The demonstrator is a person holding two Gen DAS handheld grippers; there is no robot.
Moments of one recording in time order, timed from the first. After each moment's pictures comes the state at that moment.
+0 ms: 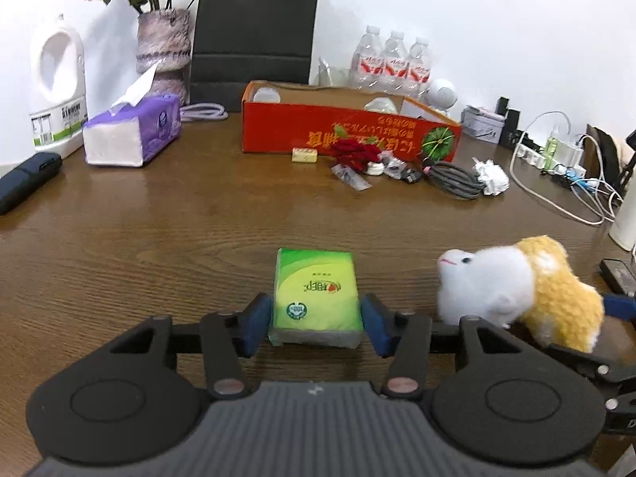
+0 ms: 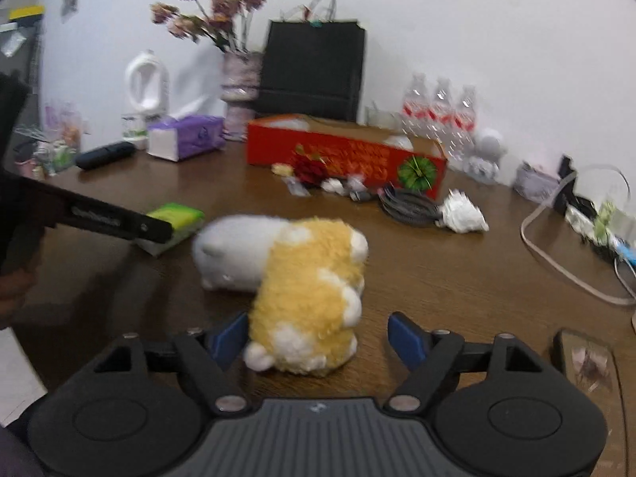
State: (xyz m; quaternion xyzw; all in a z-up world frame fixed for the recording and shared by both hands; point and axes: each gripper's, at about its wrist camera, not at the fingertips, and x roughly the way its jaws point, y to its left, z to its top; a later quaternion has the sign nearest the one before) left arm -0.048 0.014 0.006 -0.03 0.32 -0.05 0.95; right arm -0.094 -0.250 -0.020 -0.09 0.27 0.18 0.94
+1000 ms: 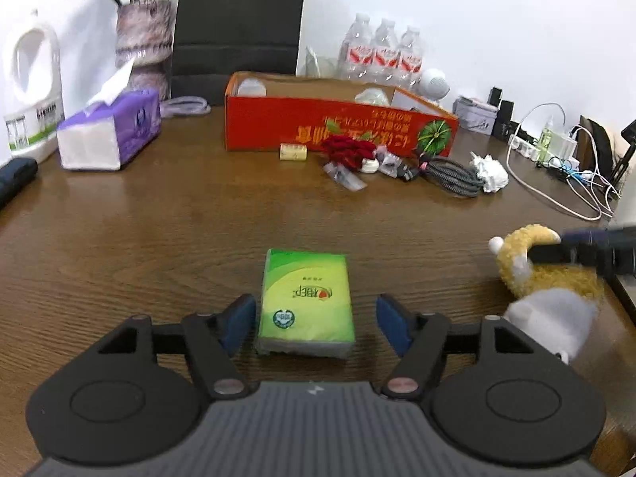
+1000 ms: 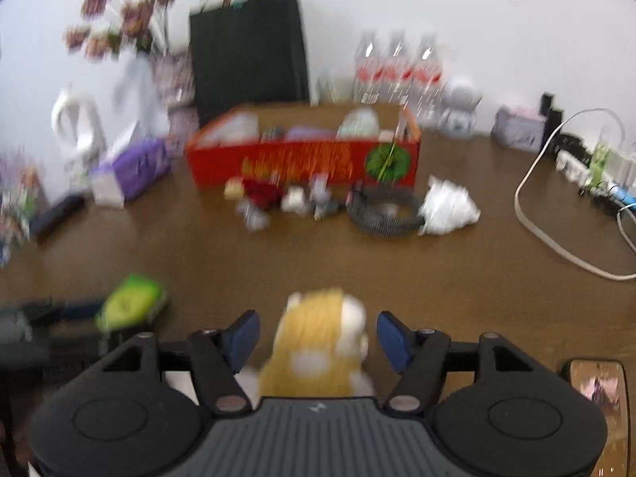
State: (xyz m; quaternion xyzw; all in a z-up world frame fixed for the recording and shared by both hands) left arm -0.021 0.016 0.004 -0.03 0.33 -0.08 0.94; right arm -0.009 -0.237 0.022 -0.02 0.36 0.14 0.92
